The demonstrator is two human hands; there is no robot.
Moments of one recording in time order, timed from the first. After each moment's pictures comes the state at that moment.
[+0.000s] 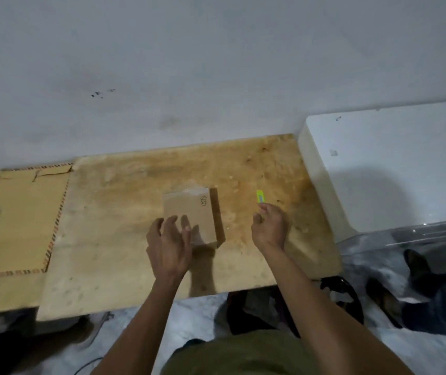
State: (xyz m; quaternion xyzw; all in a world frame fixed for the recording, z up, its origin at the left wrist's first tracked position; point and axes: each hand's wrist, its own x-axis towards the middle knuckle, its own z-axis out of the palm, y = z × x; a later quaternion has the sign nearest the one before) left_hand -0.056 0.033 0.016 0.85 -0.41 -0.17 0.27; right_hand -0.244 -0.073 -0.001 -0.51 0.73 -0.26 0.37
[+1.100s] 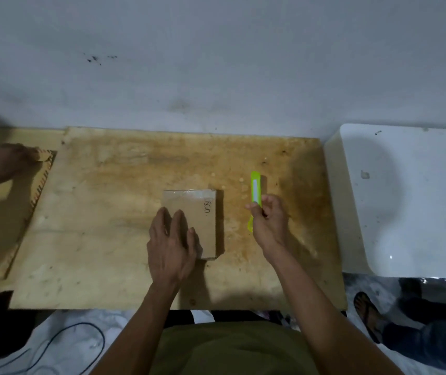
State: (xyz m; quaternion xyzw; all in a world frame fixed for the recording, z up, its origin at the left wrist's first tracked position) left_hand -0.056 0.000 -0.017 0.86 -0.45 -0.16 0.18; right_hand -0.219 -0.130 0.001 -0.47 0.65 -0.32 0.51
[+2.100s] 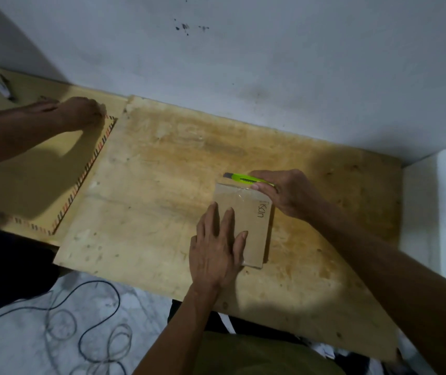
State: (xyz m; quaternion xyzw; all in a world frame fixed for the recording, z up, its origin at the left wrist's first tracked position) left_hand -0.053 0.005 -0.027 0.87 -0.44 -0.16 0.16; right_hand -0.131 -0.214 0.011 -0.94 0.16 -0.13 0.27
